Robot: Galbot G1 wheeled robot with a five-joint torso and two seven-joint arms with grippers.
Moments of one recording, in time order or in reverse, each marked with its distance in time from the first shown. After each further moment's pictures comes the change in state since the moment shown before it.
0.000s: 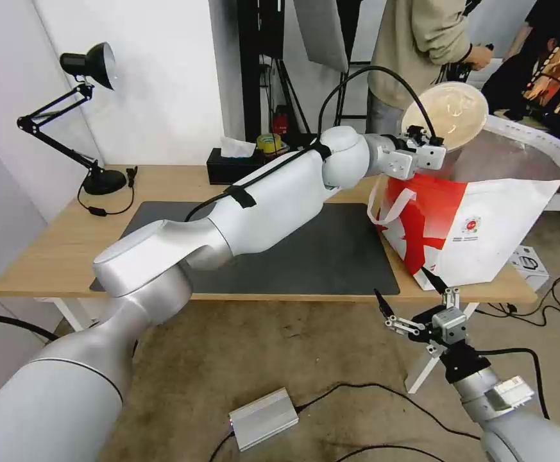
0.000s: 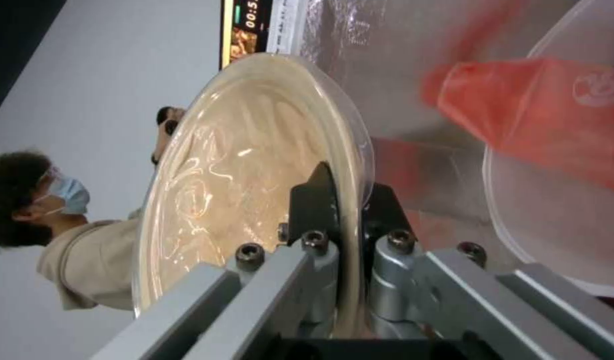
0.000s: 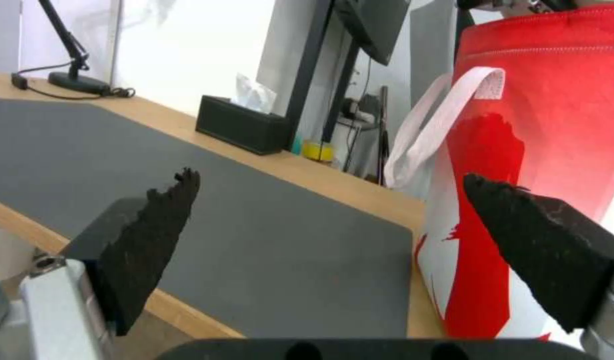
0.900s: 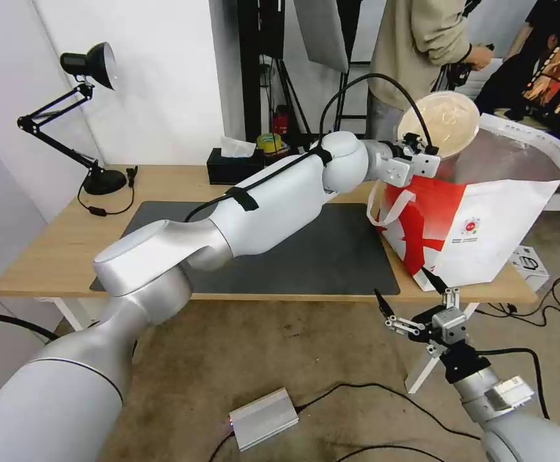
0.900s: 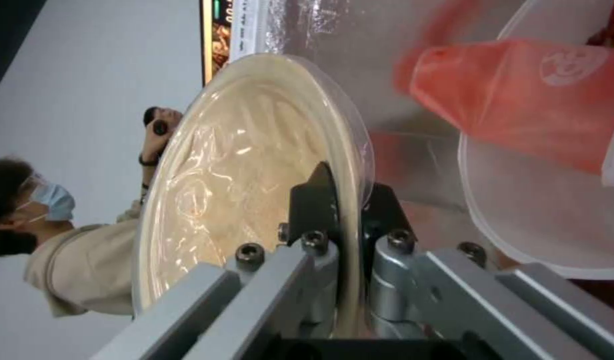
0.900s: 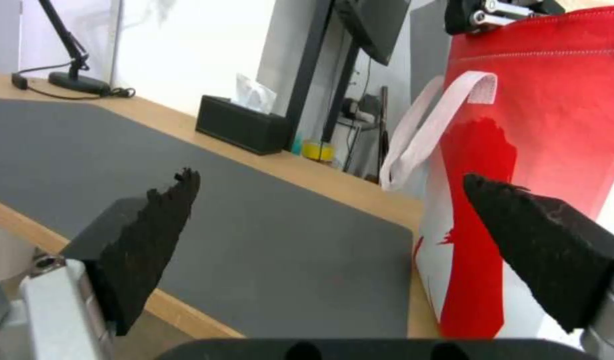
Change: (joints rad) left arm 0.004 0.000 0.037 0.011 0.025 0.001 -0.001; right arm 0.000 0.000 0.000 0.000 0.000 0.000 0.000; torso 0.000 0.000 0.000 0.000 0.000
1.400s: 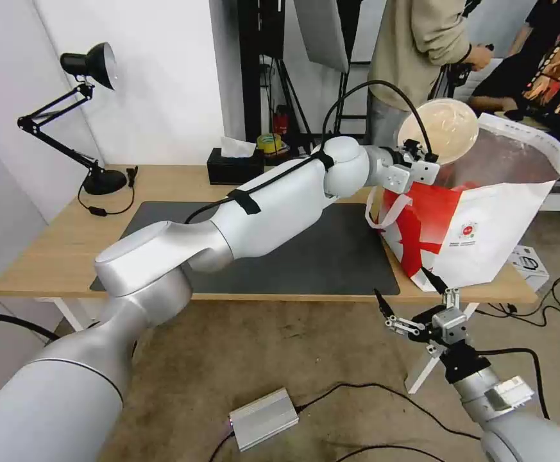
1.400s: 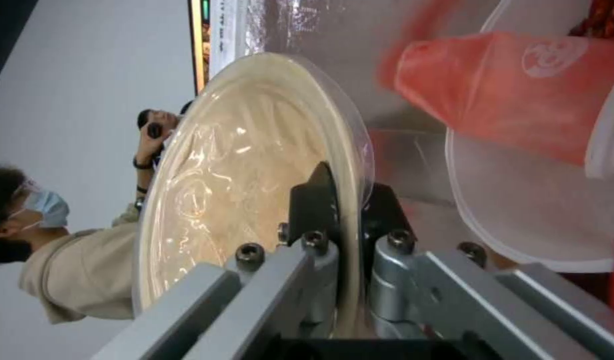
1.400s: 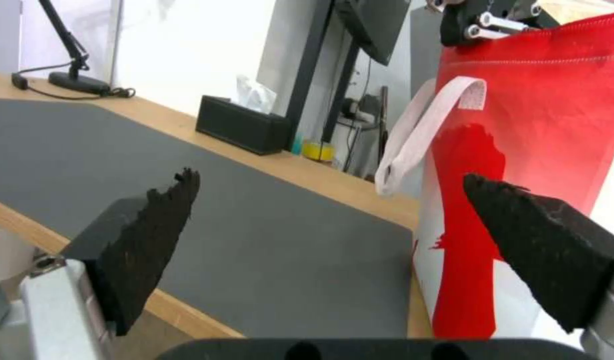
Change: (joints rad) left arm 0.003 0.000 0.016 0.000 0.019 0.000 0.003; right arm 0.000 0.000 0.000 0.000 0.000 0.000 0.000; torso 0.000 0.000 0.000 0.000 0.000
